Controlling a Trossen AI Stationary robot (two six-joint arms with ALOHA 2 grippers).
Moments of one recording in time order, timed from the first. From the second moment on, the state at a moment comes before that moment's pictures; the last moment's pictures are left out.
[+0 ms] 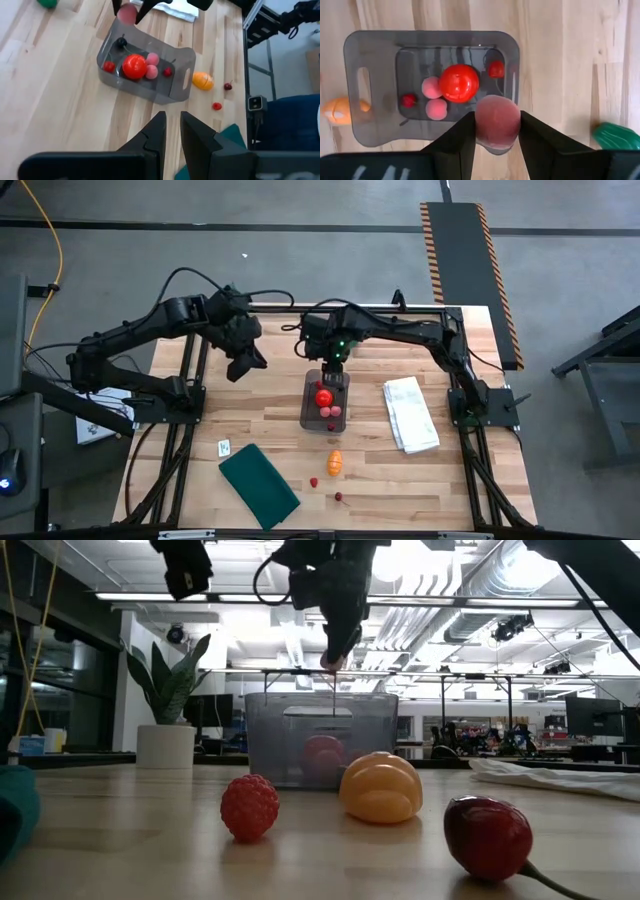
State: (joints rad) left arm 0.52 1.15 1.26 -1.04 0.47 -0.05; right arm -0.20 2.15 2.16 -1.36 -0.11 -0.12
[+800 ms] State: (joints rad) left arm 0.52 1.15 1.44 -1.26 0.35 -0.08; right arm -0.14 2.15 1.84 -1.17 -0.16 -0.16
